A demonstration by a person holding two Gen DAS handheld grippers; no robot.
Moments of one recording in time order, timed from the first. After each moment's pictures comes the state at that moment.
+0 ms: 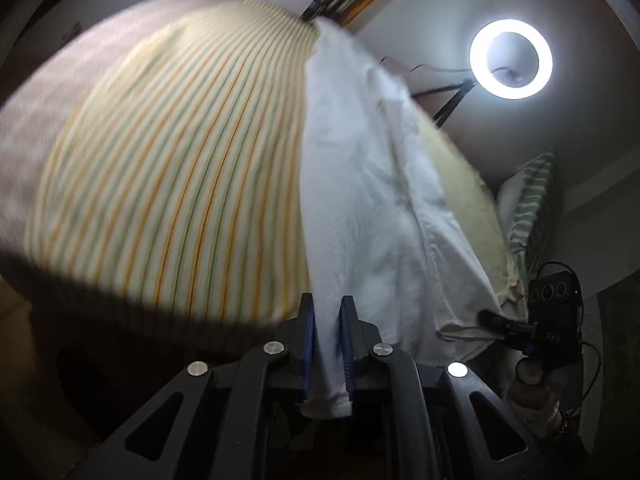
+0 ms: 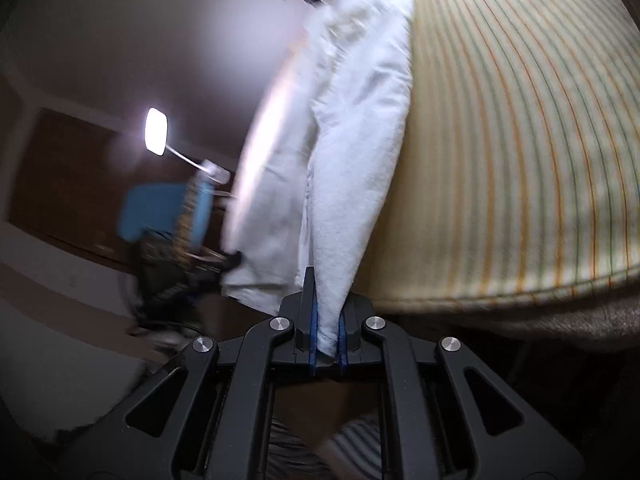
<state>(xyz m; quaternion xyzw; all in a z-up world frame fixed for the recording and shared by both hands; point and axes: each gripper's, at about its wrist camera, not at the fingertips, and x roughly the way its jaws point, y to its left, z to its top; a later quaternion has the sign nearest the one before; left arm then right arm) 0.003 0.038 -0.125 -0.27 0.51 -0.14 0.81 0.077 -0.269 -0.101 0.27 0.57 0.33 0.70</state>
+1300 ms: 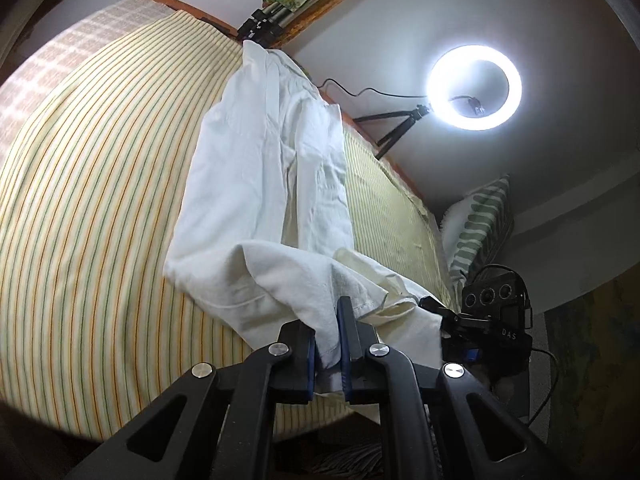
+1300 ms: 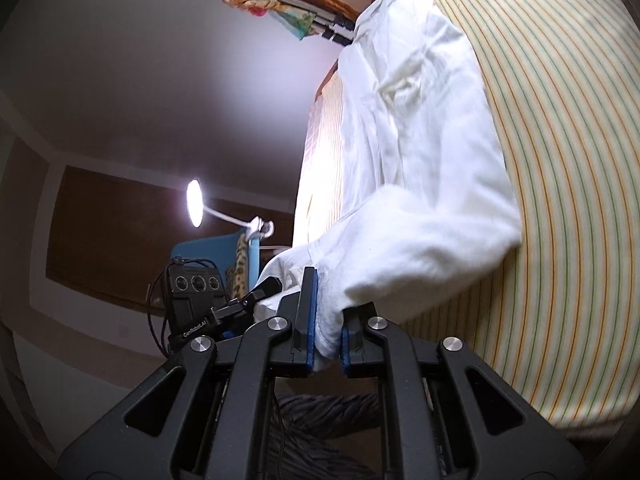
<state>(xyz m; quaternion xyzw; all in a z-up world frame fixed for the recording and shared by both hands) 0.102 0.011 -0.052 -0.33 0.47 -0.22 0.79 0.170 -0.259 -0.047 0.41 0.52 0.35 0.67</state>
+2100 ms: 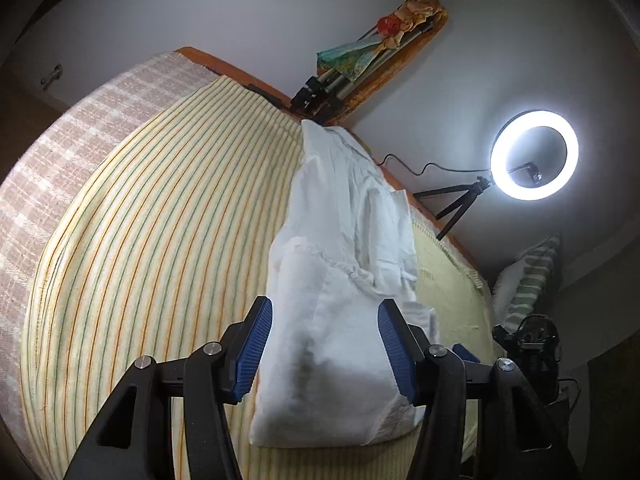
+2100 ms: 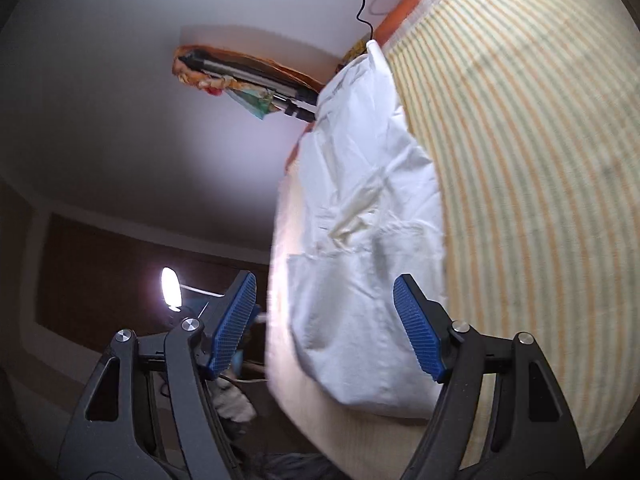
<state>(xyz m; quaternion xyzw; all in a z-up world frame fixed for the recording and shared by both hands) 0.186 0.061 -0.067 -0.31 0.43 -0.11 0.84 0.252 -0.298 -0.062 0.41 0.49 0.29 0.71</state>
